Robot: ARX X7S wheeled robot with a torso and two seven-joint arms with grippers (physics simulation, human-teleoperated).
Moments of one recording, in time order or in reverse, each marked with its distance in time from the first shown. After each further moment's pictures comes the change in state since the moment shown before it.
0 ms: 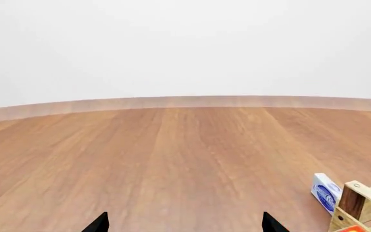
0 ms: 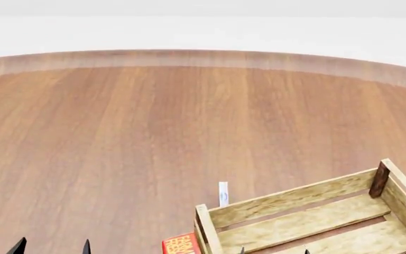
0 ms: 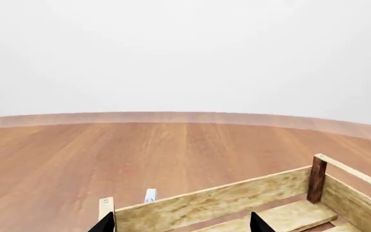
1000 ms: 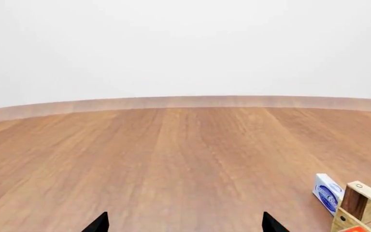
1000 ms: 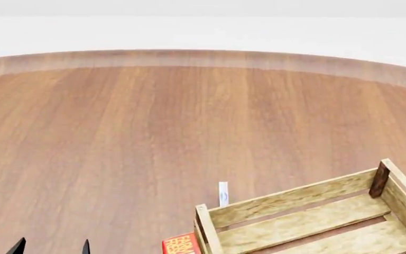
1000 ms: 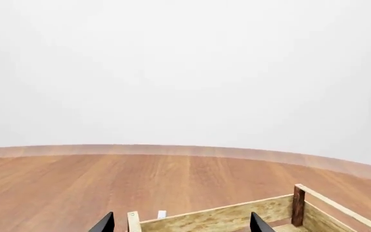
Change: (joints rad) left arm -0.005 -0.022 0.028 -0.006 -0.022 0.010 -0.032; right arm -0.399 0.083 -0.071 -0.330 -0.134 -0.216 0.130
